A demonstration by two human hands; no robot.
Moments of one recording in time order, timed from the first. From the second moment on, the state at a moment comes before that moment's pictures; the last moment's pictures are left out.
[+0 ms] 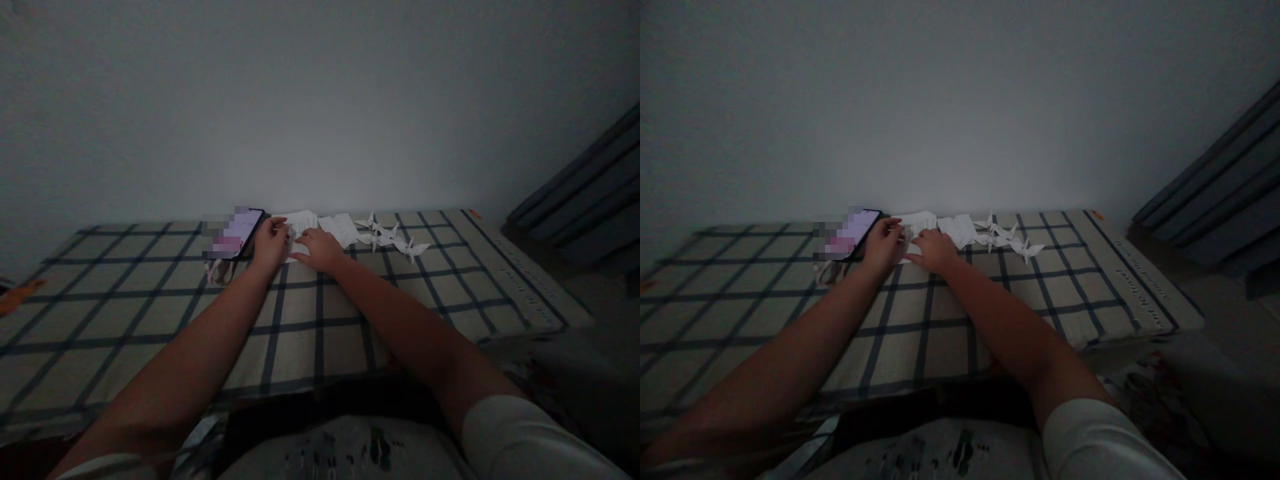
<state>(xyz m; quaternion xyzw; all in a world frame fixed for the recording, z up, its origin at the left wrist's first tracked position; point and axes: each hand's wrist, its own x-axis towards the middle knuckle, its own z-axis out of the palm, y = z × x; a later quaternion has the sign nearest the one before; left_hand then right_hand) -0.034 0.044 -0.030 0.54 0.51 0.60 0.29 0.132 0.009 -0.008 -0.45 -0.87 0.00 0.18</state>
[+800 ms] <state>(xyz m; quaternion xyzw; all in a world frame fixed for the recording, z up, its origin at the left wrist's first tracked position) -0.031 0.023 -0.024 0.60 0.47 0.59 0.26 0.148 0.004 0.006 -0.45 -0.88 0.00 0.14</state>
